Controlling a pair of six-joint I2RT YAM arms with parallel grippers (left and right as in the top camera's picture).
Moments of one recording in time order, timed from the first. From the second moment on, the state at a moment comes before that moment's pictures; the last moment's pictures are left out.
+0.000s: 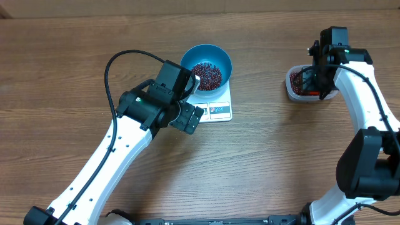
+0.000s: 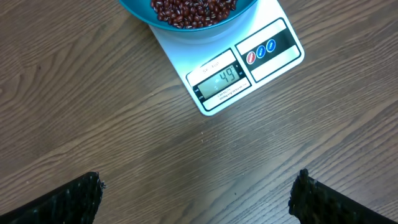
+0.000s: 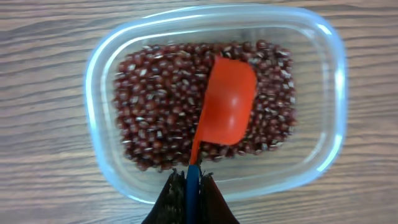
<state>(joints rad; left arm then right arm) -0.50 1.46 1.35 -1.02 -0.06 0.00 -0.08 1.85 1.50 -0.95 0.06 -0.05</state>
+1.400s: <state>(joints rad) -0.50 1.46 1.35 -1.02 -0.06 0.00 -0.25 1.86 1.50 -0.95 -0.37 -0.15</state>
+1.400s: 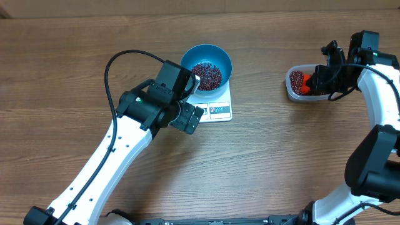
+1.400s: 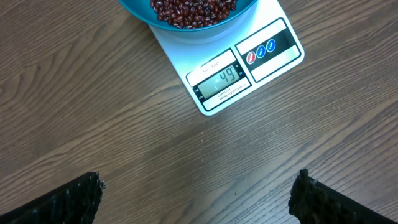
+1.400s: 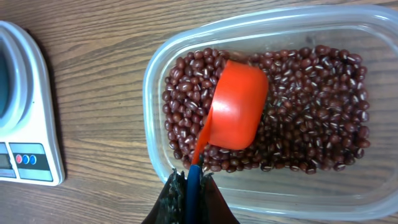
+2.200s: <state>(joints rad) -0.50 1.46 1.35 -1.02 -0.06 0.00 -0.29 1.86 1.50 -0.97 -0.42 -0.13</state>
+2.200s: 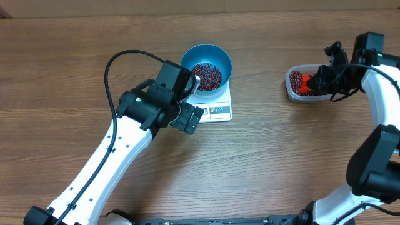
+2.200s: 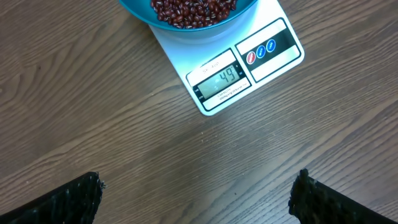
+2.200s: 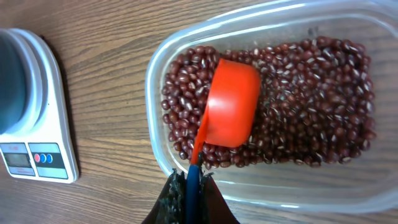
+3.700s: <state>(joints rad) -0.50 1.46 1.35 -1.02 -0.06 0.00 -0.44 1.85 1.35 -0.89 -0.69 -0.03</state>
